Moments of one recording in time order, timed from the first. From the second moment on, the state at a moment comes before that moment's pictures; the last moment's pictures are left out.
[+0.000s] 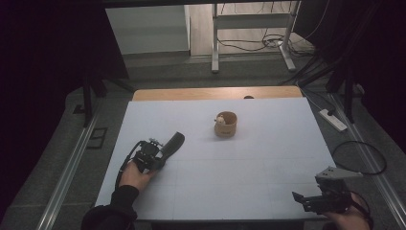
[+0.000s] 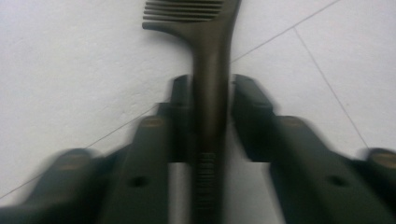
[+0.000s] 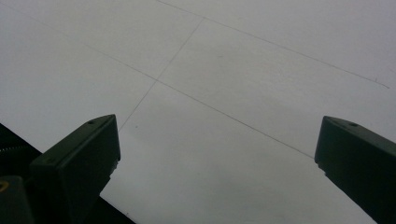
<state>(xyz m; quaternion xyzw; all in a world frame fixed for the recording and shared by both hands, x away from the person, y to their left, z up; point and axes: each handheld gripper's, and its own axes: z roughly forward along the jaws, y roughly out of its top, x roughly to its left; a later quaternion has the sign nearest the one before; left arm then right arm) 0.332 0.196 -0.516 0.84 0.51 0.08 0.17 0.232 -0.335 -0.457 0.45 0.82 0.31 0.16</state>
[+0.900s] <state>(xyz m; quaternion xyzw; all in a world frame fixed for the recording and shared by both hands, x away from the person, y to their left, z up) 0.323 0.211 -0.503 0.82 0.52 0.06 0.25 0.231 -0.335 -0.456 0.45 0.82 0.32 0.16</state>
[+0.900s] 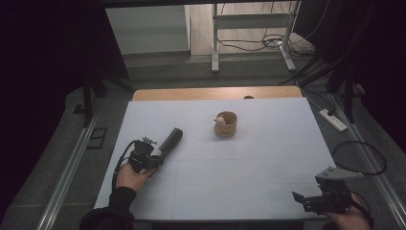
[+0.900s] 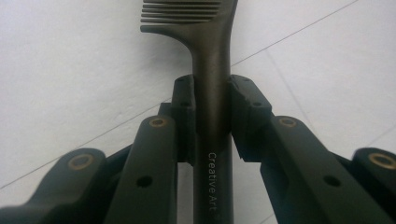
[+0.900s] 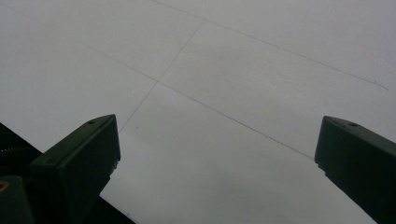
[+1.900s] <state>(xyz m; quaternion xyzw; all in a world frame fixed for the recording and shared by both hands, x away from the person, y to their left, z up) 0.291 0.203 -0.474 0.83 0.45 0.09 0.33 0.228 -0.335 -0.454 0.44 0.82 0.33 0.17</state>
